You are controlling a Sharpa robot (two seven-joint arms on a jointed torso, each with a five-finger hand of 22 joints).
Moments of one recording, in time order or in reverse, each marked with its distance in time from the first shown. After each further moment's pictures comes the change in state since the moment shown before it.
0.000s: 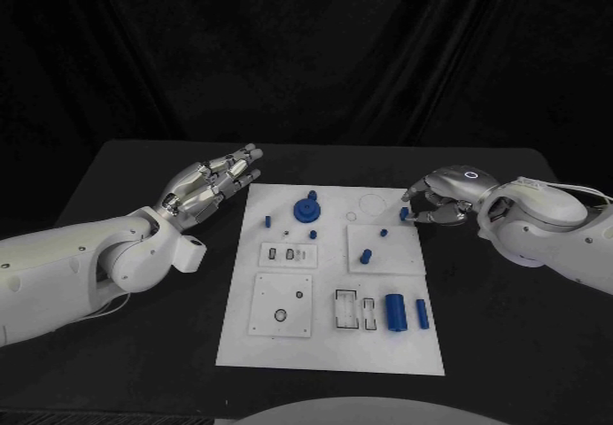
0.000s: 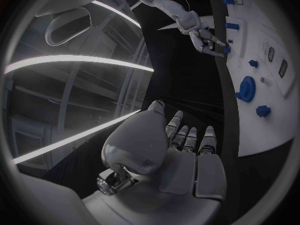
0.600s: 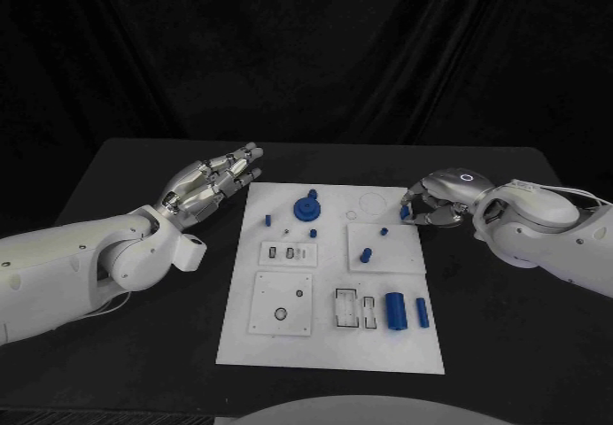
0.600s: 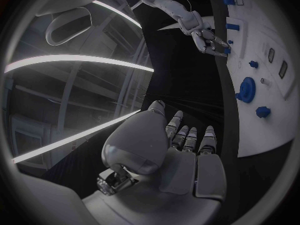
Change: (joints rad) left arm -0.001 0.001 0.000 -0.001 0.000 0.007 0.000; left_hand 0.004 0.004 0.003 -0.003 0.000 0.000 0.000 0.000 0.000 0.000 0.000 0.000 0.000 0.000 0.000 0.000 0.000 0.000 0.000 0.000 0.000 0.000; right arm -0.018 0.022 0.000 -0.023 -0.001 -0.001 -0.002; right_hand 0.024 0.005 -0.006 -0.006 0.039 0.026 0.003 0.036 0.034 0.000 0.000 0.000 0.000 0.000 0.000 0.007 -0.011 0.000 0.001 0.001 0.000 0.000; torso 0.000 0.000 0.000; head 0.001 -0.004
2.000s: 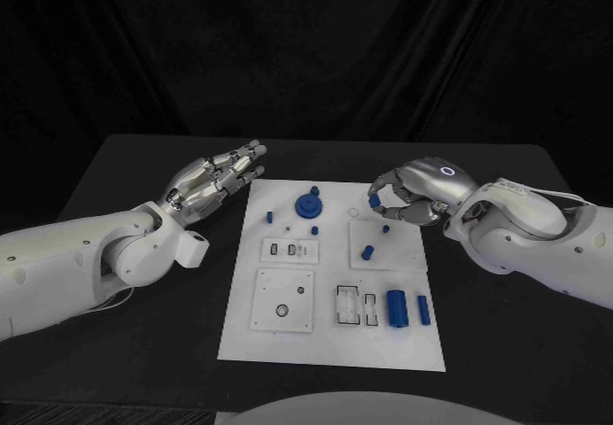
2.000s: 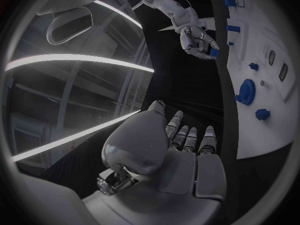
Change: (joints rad) left arm -0.002 0.001 0.000 -0.002 0.000 0.012 0.000; left_hand 0.000 0.000 0.003 0.003 0.000 0.000 0.000 0.000 0.000 0.004 0.004 0.000 0.000 0.000 0.000 0.000 0.000 0.000 0.000 0.000 0.000 0.000; right arm 0.025 0.021 0.000 0.201 0.014 -0.153 0.009; right_hand 0.056 0.020 0.057 -0.067 0.295 0.031 0.003 0.160 0.095 0.000 0.000 0.000 0.000 0.000 0.000 0.035 -0.019 0.000 0.000 0.000 -0.025 0.001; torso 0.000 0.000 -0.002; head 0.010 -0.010
